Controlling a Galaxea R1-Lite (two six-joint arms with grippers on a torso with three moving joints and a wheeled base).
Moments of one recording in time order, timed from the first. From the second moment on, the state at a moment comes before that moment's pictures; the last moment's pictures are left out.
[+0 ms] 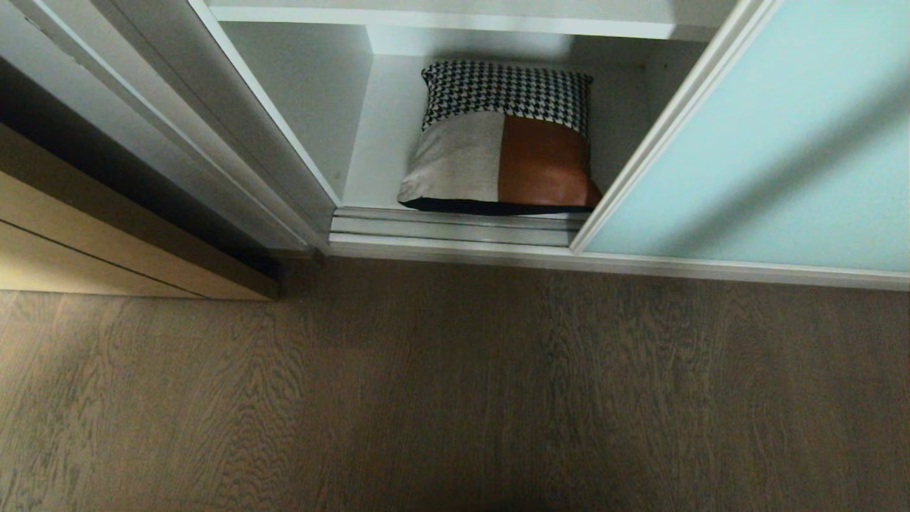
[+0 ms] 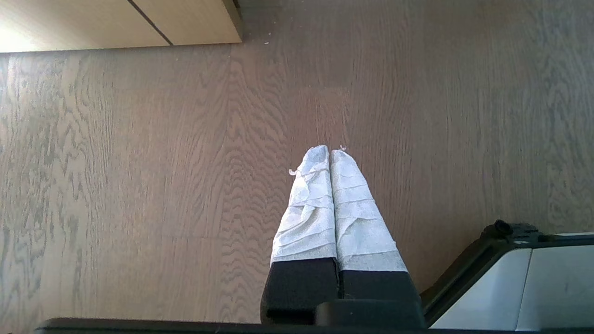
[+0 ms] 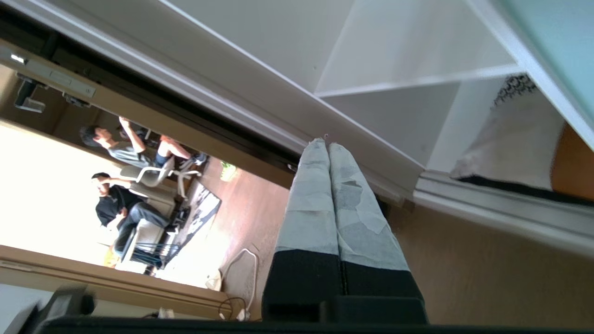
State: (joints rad) left arm 0.00 0.00 -0.02 0.06 -0.03 0.08; right arm 0.15 1.10 -1.19 -0.47 0.63 0.74
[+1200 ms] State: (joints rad) left arm 0.00 0.00 -0.02 0.06 -0.03 0.08; right arm 0.41 1.48 -1.58 -0.49 0.12 0.38
